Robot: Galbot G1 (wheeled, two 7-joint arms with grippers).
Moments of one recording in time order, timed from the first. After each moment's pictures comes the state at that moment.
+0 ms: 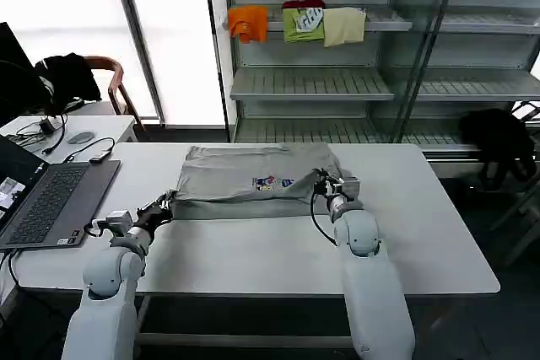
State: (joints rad) left arm 0.92 -1.35 -0.66 -1.61 -0.27 0.49 0.16; right arm -0.67 1.61 0.48 1.44 -0.01 -0.51 -0.07
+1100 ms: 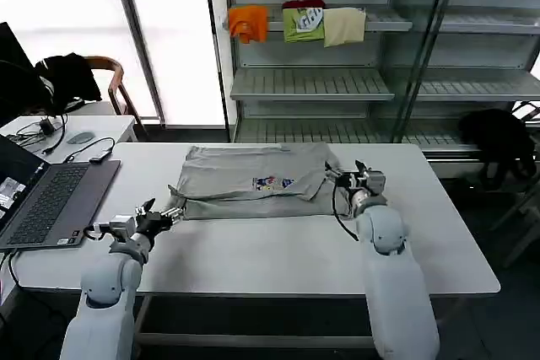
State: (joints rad) left arm 0.98 -1.34 -0.64 -1.68 -0.14 0.55 0.17; right arm -0.84 1.49 0.52 1.66 0.04 -0.57 -0.08
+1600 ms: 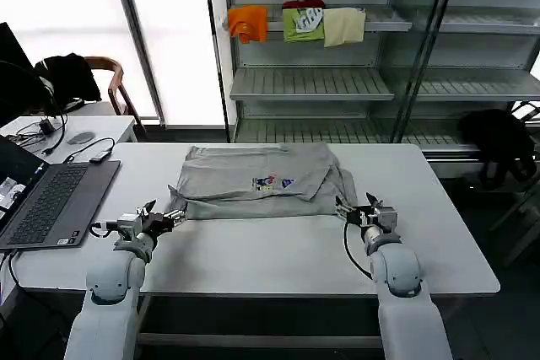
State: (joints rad) left arm 0.96 -1.35 -0.64 -1.66 -0.07 0.57 0.18; right arm -0.98 1.48 0.52 1.71 0.02 -0.57 -0.09
